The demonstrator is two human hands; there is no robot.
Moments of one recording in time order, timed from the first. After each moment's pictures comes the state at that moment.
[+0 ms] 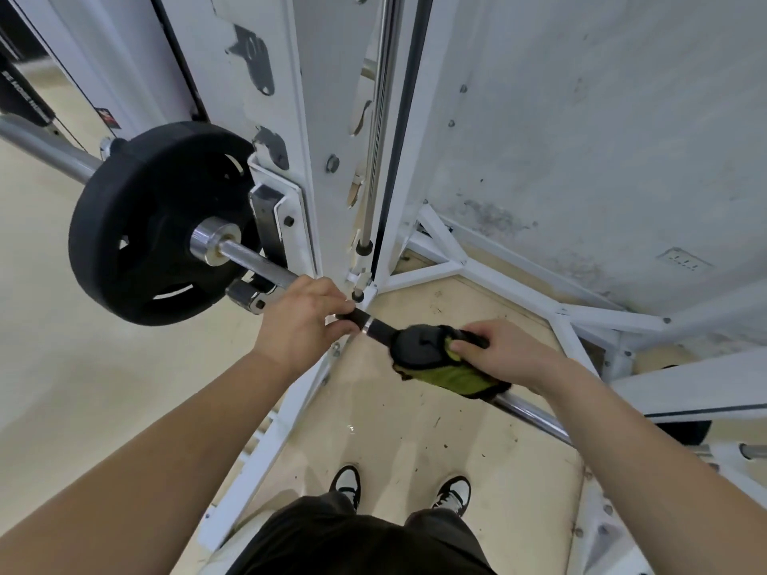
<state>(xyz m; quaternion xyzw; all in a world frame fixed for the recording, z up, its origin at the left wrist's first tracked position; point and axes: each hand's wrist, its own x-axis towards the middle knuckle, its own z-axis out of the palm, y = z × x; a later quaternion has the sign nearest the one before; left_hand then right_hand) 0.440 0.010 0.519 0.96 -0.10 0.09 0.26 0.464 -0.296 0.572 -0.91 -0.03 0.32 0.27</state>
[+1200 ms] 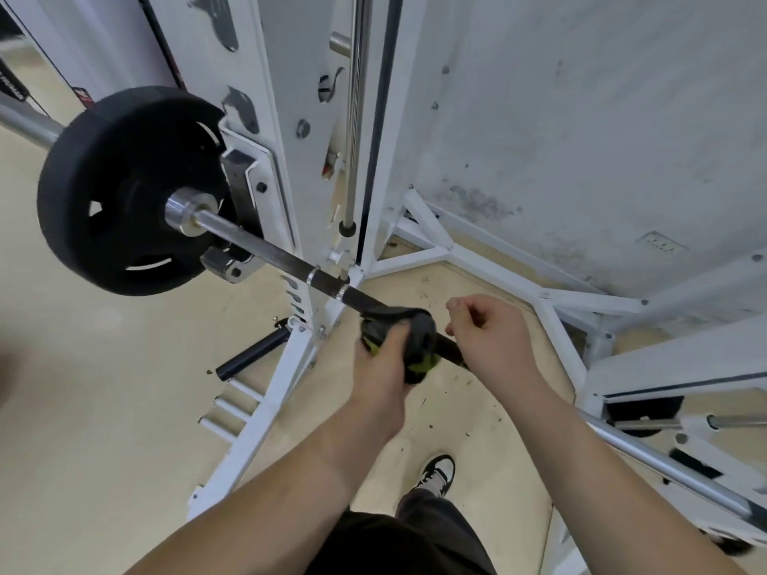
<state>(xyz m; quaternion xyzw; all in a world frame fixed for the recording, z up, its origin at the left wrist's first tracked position) 0.359 -0.169 0.528 0.40 0.39 -0.13 0.82 0.394 -0.285 0.598 -0.90 0.12 0.06 0.42</state>
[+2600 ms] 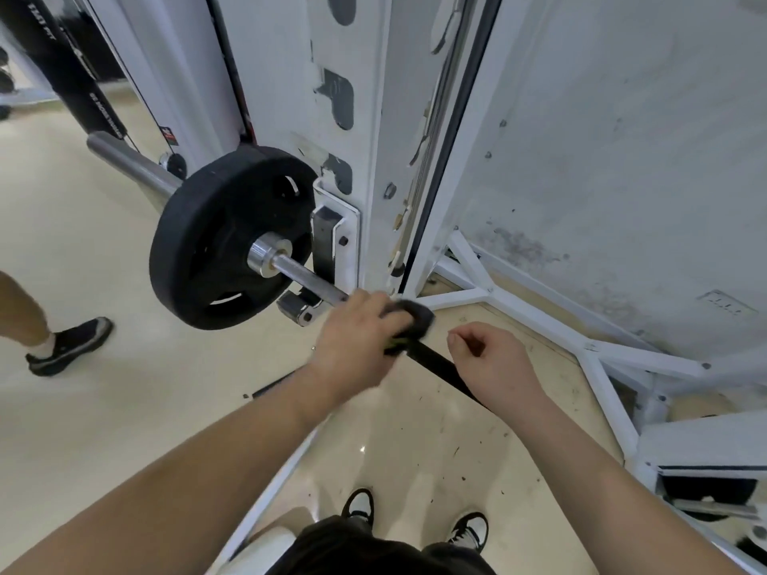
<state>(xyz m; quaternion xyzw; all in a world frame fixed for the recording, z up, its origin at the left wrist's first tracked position) 0.429 0.002 0.532 0.98 -0.14 0.08 0.13 0.436 -0.211 0.588 -0.92 0.02 0.11 0.37</state>
